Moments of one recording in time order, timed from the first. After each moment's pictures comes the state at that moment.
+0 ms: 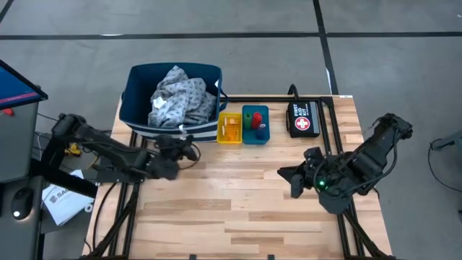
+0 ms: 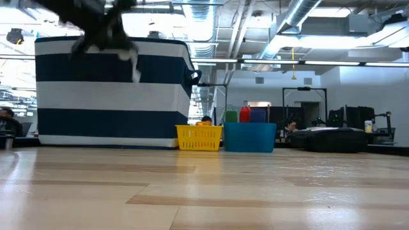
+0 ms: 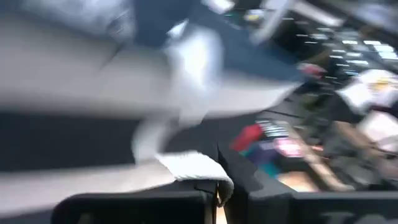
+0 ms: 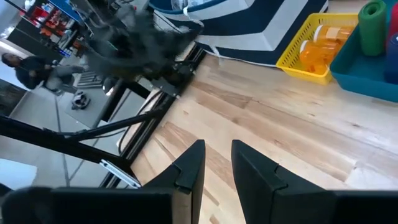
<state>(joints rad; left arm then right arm) -0.36 1.13 0.61 -0.14 -1.28 -1.21 0.75 1.35 1.51 -1.03 0.92 1.53</state>
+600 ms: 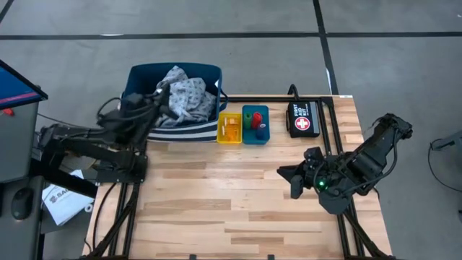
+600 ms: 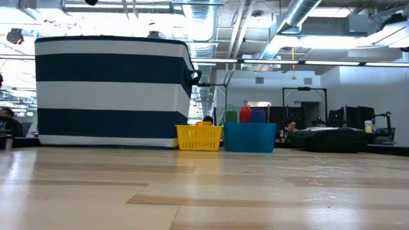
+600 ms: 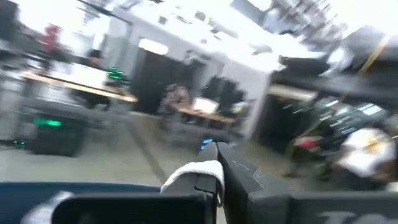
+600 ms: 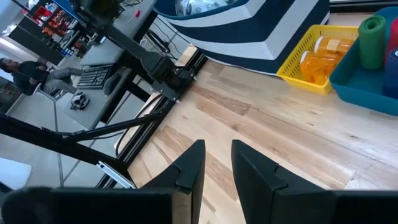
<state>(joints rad) -0.04 0.86 0.76 0.59 -1.09 0.07 0.75 1.35 1.51 -1.02 0.95 1.48</state>
